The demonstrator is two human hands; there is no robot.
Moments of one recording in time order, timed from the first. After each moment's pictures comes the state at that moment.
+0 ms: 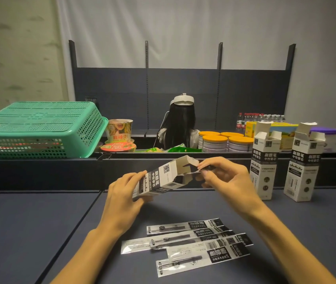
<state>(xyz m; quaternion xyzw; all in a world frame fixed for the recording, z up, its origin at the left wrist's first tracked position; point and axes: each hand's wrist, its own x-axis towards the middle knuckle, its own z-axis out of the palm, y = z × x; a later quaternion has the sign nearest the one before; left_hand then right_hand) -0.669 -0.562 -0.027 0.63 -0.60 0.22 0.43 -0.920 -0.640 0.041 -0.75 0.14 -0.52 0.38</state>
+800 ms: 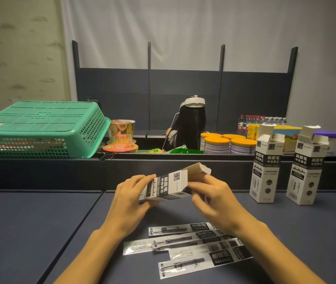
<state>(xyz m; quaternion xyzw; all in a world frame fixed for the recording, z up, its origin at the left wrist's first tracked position) -0.674 -0.563 -0.028 0.62 -0.63 0.21 0.42 -0.903 -0.647 0.013 -0.90 0.11 -0.41 0.10</state>
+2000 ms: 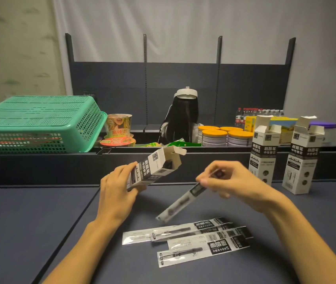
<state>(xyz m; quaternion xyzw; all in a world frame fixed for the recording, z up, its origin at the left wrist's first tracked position) -0.660 -0.563 -0.024 0.65 -0.56 0.24 0.46 -0.942 -0.647 0.049 -0.81 0.22 -0.31 0.44</state>
